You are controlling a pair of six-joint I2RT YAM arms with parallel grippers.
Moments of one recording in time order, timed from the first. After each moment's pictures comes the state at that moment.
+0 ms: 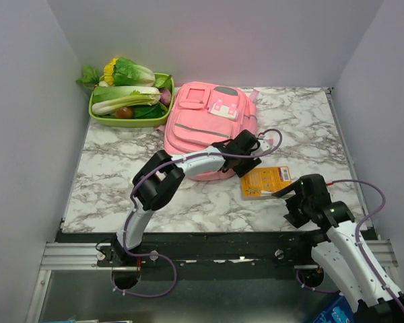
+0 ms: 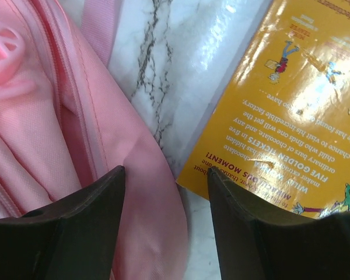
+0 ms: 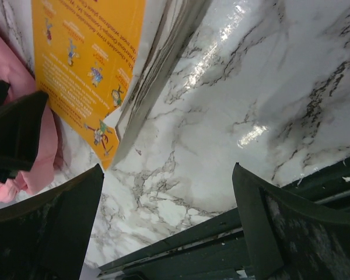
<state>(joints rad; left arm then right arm) -0.90 2.16 1.61 -0.34 -0.02 0.17 0.24 0.58 0.48 -0.92 0.04 1.28</state>
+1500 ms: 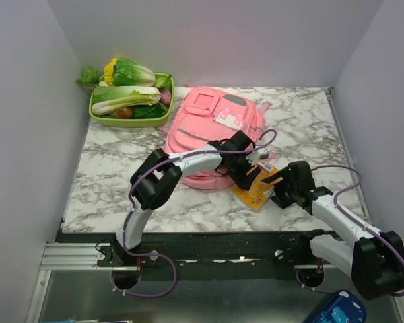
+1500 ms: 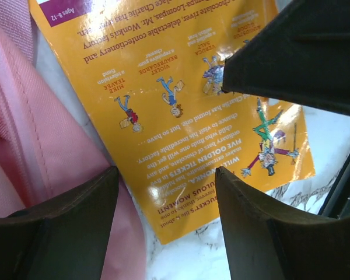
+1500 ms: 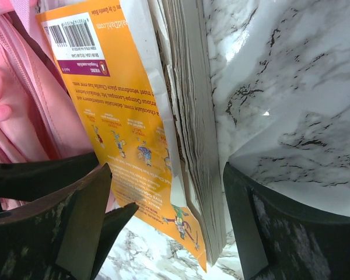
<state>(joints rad) -0.87 2.12 1.57 -0.46 0.42 0.06 0.24 1.03 0.39 -0.29 -0.01 1.26</state>
